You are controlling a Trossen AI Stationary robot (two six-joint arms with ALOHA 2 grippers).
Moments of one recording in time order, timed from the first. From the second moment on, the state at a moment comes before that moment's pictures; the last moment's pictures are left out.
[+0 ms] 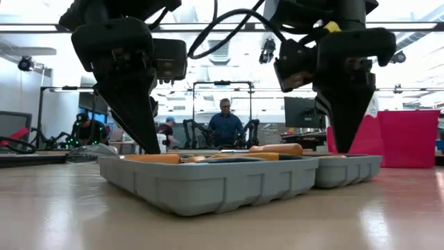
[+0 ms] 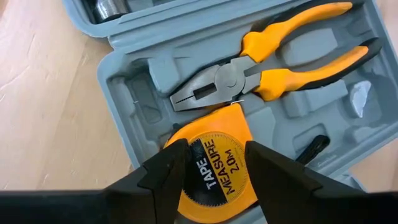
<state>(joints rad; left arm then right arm) -0.30 1.71 0.94 -0.31 -0.02 -0.60 0.22 1.76 1.15 -0.77 -0.13 0.58</state>
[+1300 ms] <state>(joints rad) -0.29 1.71 0.94 -0.32 -0.02 -0.62 0.05 1.79 1.19 -0.51 0.18 0.56</state>
